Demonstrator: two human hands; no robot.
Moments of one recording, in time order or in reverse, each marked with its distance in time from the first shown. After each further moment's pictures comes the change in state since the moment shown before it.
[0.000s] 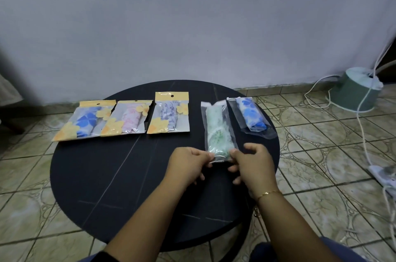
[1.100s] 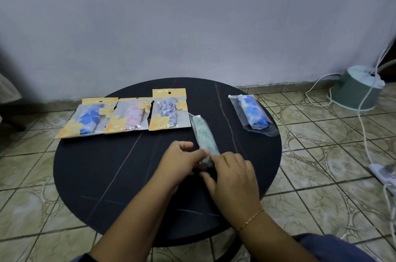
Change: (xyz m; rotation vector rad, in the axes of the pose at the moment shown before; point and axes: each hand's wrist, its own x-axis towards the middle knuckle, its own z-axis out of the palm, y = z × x) left_hand -0.002 -0.006 -0.017 -0.142 0.019 -0.013; right_hand -0.024 0.047 0.016 -1.054 0.175 -1.128
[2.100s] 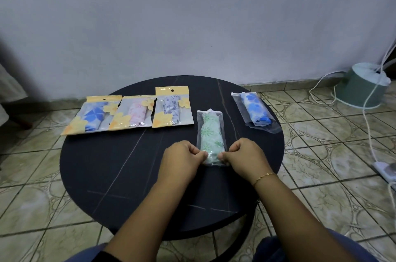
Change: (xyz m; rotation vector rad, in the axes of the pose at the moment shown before) left_hand 0.003 -0.010 0.000 0.612 0.201 0.190; right_hand 0.050 0.024 -0.022 0.493 -0.514 0.705
